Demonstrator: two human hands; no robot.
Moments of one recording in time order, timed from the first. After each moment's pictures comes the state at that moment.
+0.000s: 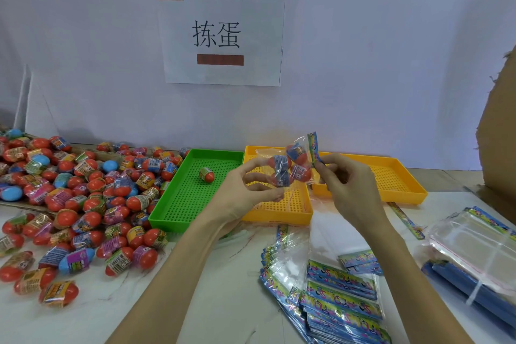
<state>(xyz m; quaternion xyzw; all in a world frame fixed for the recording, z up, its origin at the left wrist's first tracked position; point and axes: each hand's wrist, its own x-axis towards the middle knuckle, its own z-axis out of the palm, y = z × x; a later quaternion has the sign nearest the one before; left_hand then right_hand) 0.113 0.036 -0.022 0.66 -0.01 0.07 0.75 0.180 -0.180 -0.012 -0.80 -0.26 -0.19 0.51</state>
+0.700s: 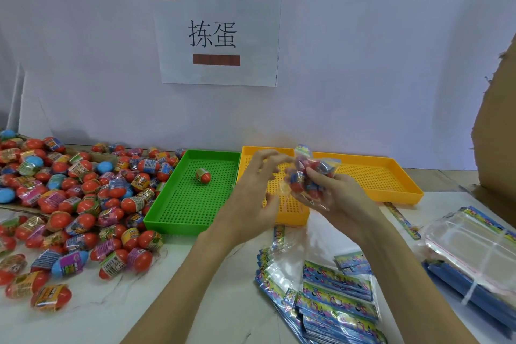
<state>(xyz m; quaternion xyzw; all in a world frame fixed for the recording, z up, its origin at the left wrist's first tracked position) 0.109 0.016 -0.027 0.86 -0.20 0.33 0.35 0.172 -0.171 -0.006 -0.52 -0.13 0.23 0.81</state>
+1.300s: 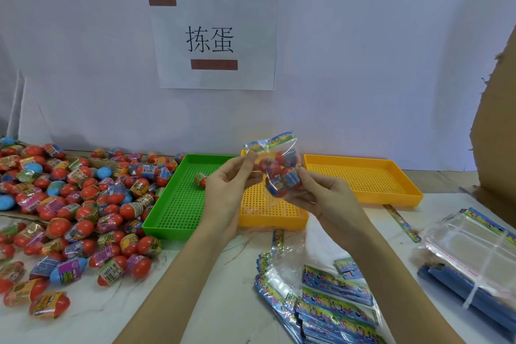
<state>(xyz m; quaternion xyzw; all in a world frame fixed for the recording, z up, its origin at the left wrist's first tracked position) 0.118 0.022 -0.019 0.55 0.07 0.24 0.80 0.158 -0.159 -0.009 -0.60 -0.16 0.14 0.77</state>
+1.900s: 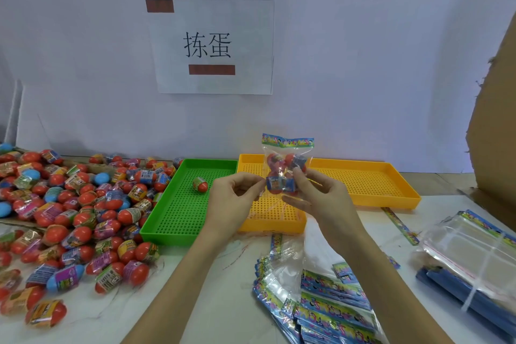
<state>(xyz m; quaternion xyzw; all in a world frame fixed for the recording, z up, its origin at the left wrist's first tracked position) 0.116 0.027 -0.027 0.75 0.04 0.24 0.61 0.154 -0.152 -0.007 -0.62 -0.15 0.08 0.77</state>
